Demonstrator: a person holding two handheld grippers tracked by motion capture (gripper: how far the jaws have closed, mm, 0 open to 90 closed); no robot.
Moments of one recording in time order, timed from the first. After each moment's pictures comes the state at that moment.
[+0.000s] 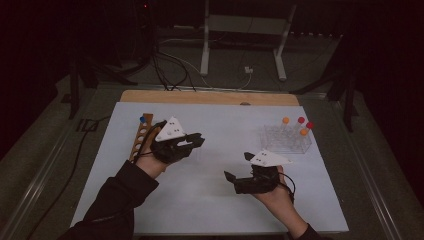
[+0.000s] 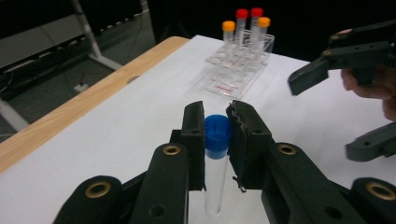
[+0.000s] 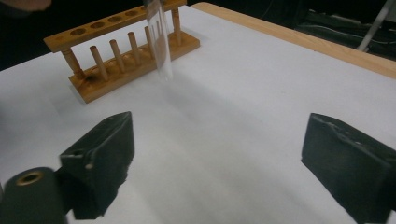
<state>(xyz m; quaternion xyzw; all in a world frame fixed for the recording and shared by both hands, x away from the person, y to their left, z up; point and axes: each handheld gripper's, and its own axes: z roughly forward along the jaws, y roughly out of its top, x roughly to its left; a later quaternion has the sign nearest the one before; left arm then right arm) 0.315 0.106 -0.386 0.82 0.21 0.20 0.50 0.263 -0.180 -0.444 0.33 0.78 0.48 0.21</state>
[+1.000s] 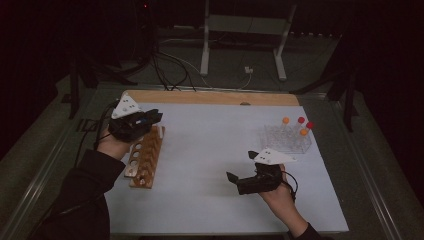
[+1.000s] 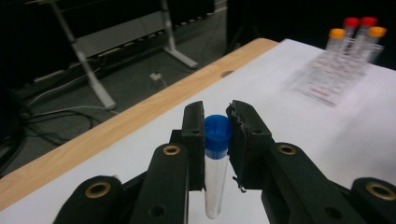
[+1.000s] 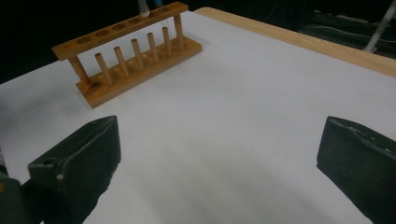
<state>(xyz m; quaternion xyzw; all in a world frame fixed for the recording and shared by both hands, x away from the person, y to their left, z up) 0.344 0.194 -0.360 0.77 0.32 0.29 0.47 0.265 -0.187 -0.442 0.33 0.78 0.49 0.19</state>
